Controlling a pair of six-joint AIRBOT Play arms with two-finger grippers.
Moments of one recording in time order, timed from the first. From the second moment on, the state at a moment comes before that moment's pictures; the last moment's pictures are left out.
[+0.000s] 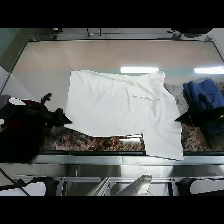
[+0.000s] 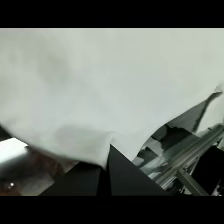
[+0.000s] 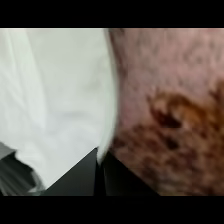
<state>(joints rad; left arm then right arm) 0.27 -1.47 0.88 0.75 -1.33 -1.10 -0.56 -1.67 1.01 -0.71 1.39 0.87</state>
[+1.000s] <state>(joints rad) 0.90 -0.98 1.51 -0.52 -1.74 -0.95 -0.75 -0.44 1.22 -0.12 0.88 0.71</state>
